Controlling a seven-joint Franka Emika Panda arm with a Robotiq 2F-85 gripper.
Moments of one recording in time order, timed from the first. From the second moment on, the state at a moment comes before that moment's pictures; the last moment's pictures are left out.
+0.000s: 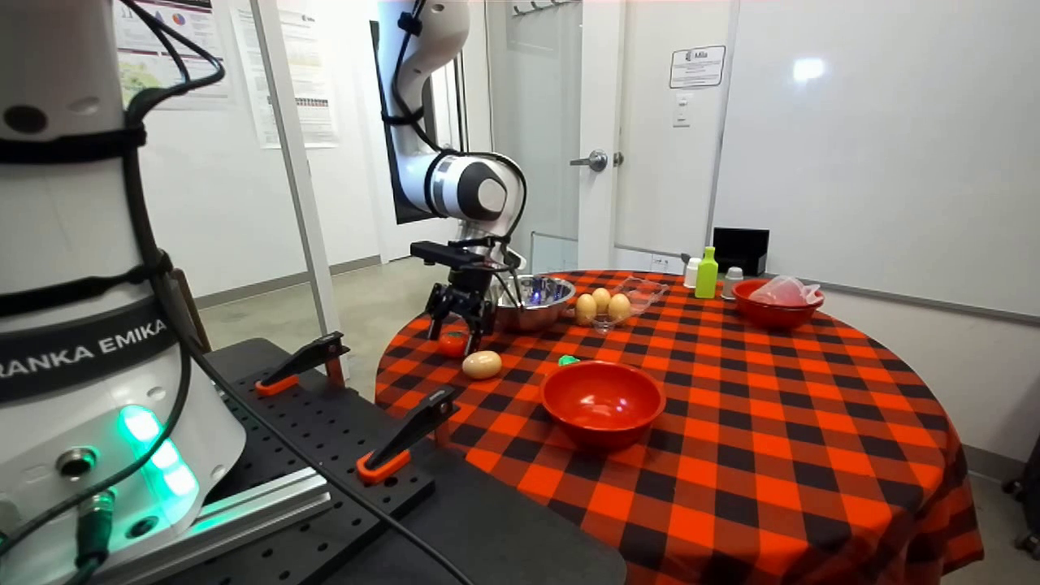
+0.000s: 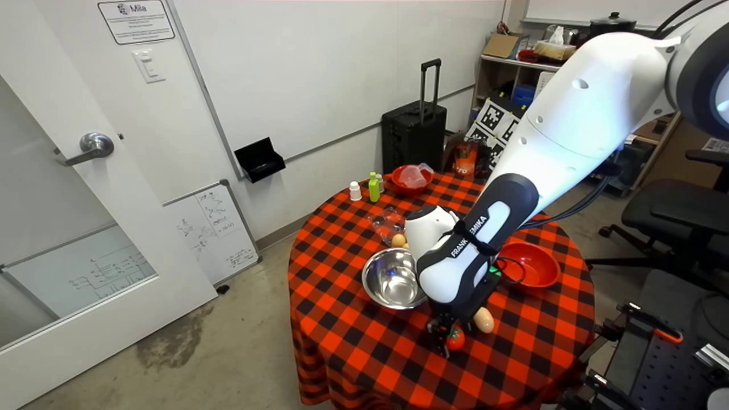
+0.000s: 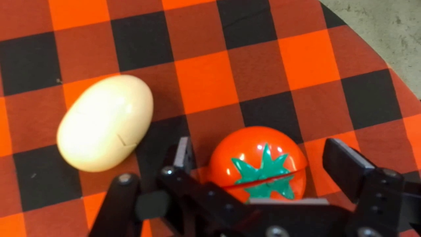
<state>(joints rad) 0.15 0.80 0.09 -2.02 0.10 2.41 0.10</state>
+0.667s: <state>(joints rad) 0.16 0.57 0.11 -2.13 0.10 2.35 0.10</state>
